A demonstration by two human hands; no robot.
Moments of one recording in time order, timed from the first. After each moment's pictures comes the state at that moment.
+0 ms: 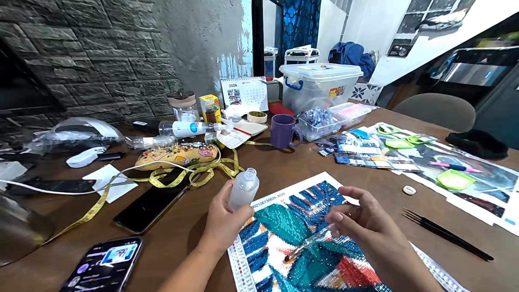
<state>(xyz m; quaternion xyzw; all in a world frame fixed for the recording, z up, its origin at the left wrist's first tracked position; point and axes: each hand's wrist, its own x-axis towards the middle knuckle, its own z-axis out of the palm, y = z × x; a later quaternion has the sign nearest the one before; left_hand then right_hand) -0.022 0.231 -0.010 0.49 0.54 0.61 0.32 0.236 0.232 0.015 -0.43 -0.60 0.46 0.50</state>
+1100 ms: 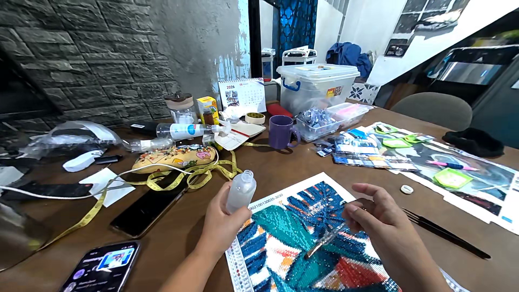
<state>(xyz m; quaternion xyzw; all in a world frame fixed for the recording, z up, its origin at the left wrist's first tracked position) -0.021 0.231 -0.009 0.48 0.54 0.61 0.32 0.247 0.238 0.019 -0.49 -0.56 0.39 0.54</state>
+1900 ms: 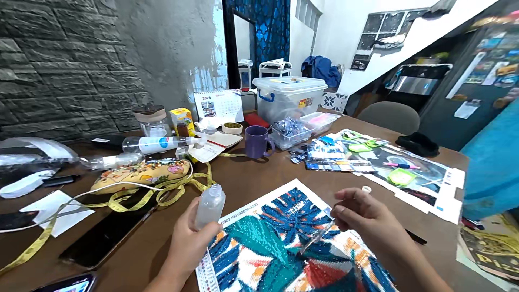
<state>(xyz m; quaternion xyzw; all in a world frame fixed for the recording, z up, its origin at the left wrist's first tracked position) -0.022 0.232 -0.011 0.49 0.53 0.62 0.30 0.293 0.239 0.046 -0.54 -0.58 0.39 0.47</state>
